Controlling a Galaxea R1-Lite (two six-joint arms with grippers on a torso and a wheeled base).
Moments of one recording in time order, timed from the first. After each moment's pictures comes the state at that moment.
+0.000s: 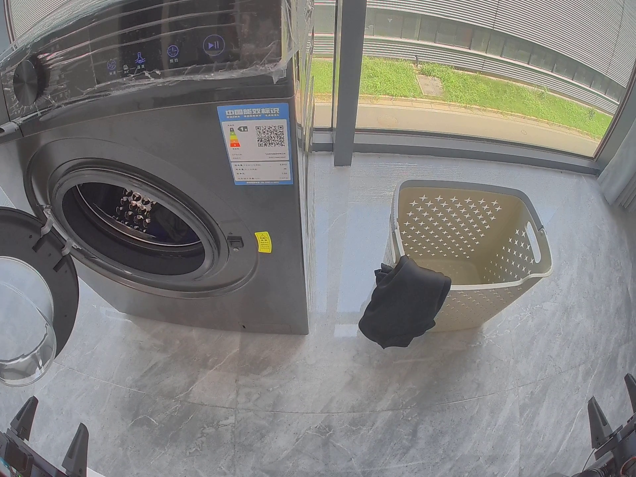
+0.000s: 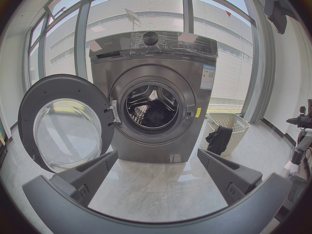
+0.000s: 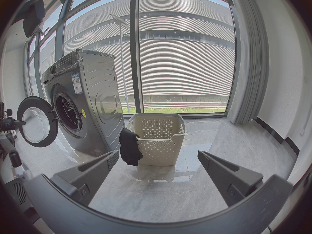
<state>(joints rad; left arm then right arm) 0.00 0.02 -0.02 0.01 -0.03 -0.01 0.01 0.02 -0.02 0.00 -0.01 0.01</state>
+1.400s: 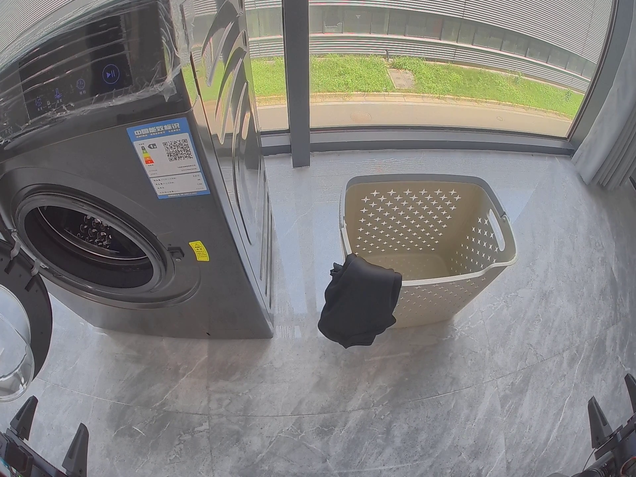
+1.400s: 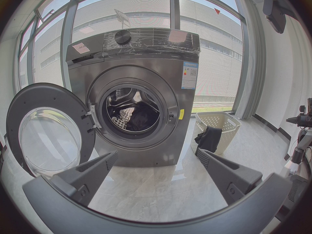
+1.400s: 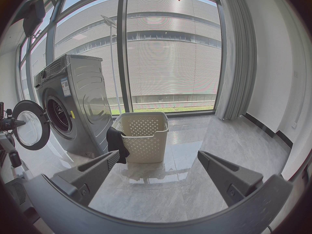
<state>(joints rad) 0.00 0.02 -0.02 0.00 -0.03 0.00 0.01 0.02 -0.02 0.00 -0.01 0.01</state>
